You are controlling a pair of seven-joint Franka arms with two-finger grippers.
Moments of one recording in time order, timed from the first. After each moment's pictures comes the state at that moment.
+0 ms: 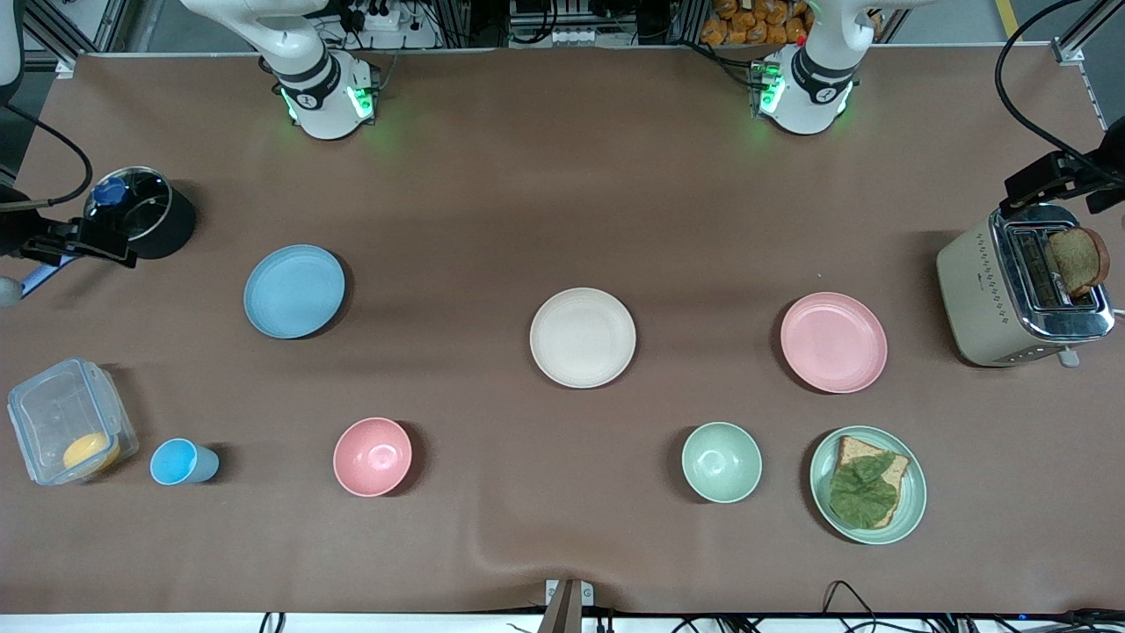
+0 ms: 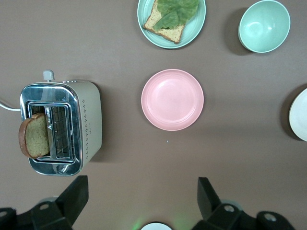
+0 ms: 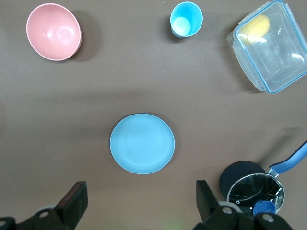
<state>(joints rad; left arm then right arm) -0.04 0.03 0.03 -1.44 0.04 1.42 -0.05 0.03 0.13 -0.11 -1.46 0.01 1.48 -0.04</state>
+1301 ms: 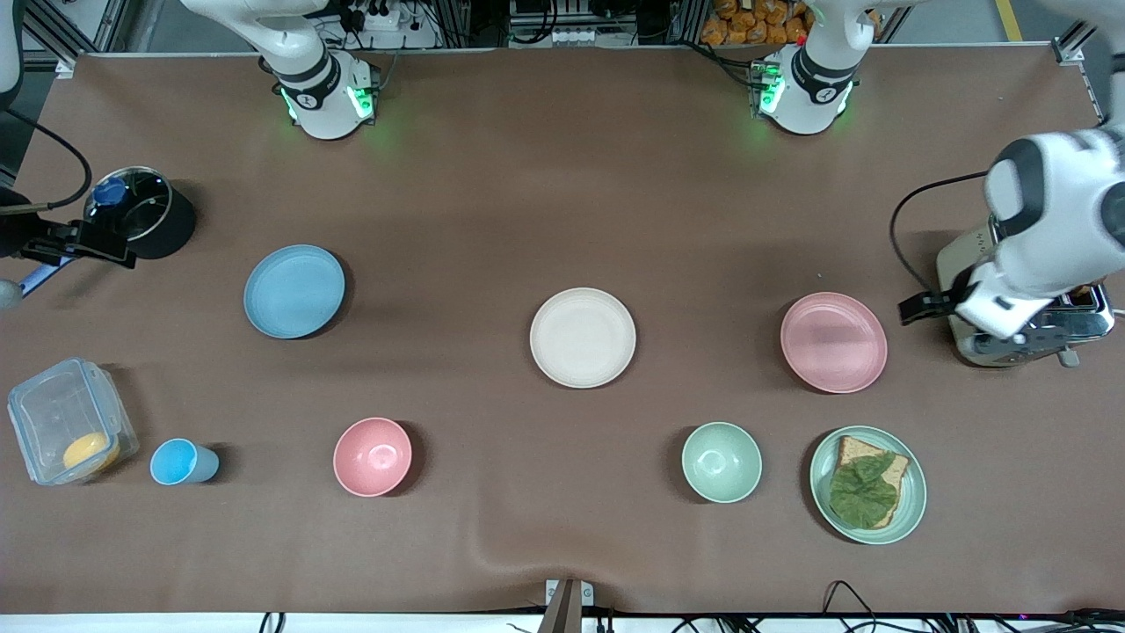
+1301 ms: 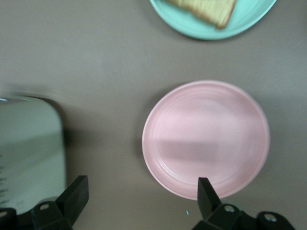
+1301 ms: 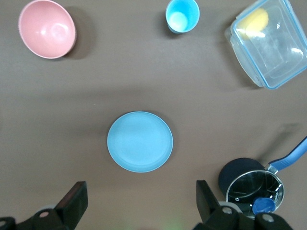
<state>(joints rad) 0.04 0.18 0.03 -2.12 0.04 2.26 -0.03 0.02 0.14 -0.13 -1.48 0.01 1.48 -0.04</state>
